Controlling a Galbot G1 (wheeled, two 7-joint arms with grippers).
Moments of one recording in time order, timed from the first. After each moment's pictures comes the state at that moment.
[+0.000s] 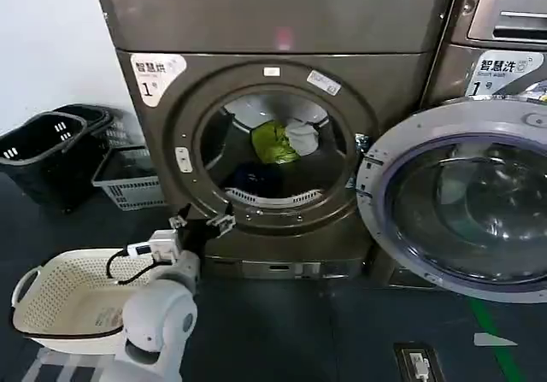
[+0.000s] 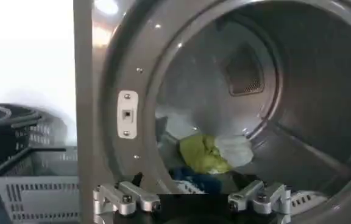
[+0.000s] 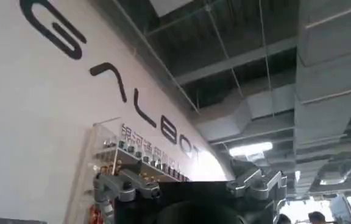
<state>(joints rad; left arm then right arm) 1.04 -1.46 -0.38 -2.15 -0.27 0.74 -0.29 -1.91 1.08 2.56 2.22 1.13 -0.37 0.26</state>
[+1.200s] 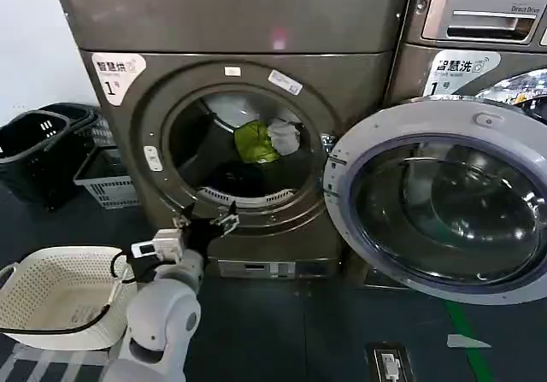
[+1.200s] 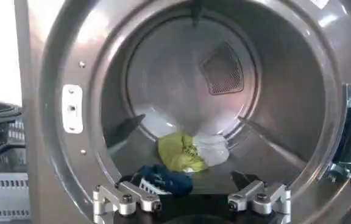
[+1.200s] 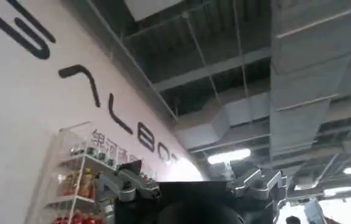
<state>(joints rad) 1.03 -1.47 -0.37 -2.15 -0.26 0.74 -0.29 -1.93 1.06 2.60 2.16 1.09 -0.31 0.35</state>
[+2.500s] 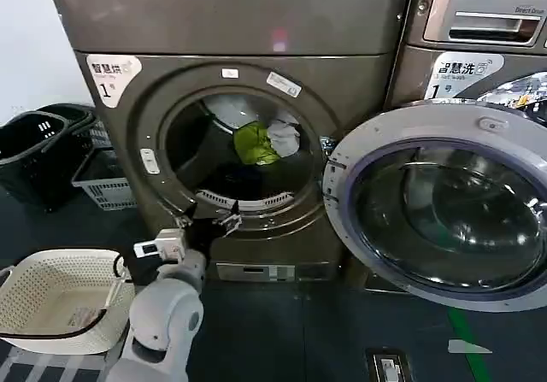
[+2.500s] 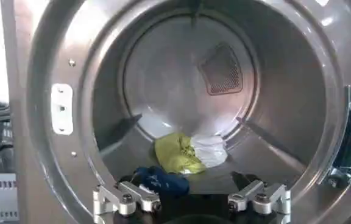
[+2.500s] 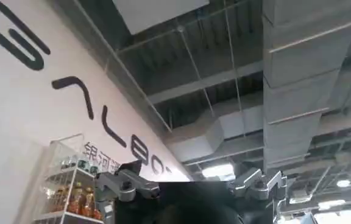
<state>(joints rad) 1.03 -1.48 -0.36 -2.14 -0.26 0.74 -0.29 -1.94 1.07 2.59 2.16 1.09 -0.26 0.33</state>
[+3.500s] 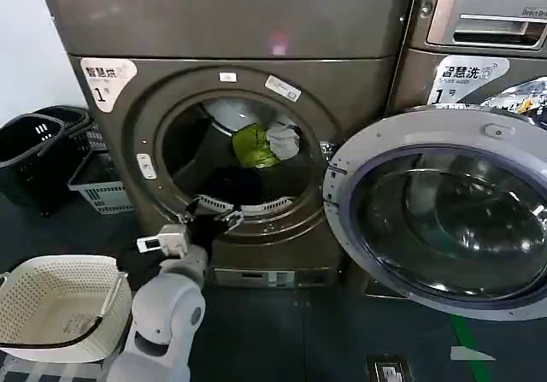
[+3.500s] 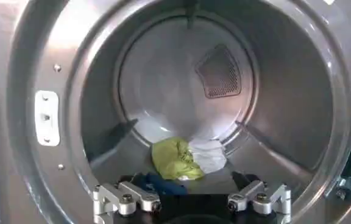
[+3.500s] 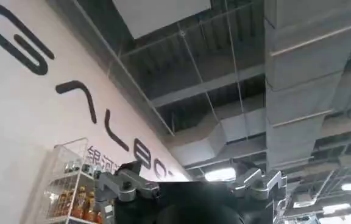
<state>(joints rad) 1.00 -1.48 -0.35 -2.13 -0.26 0.74 -0.28 -1.94 1.07 2.60 2.16 1.09 -0.25 0.32</state>
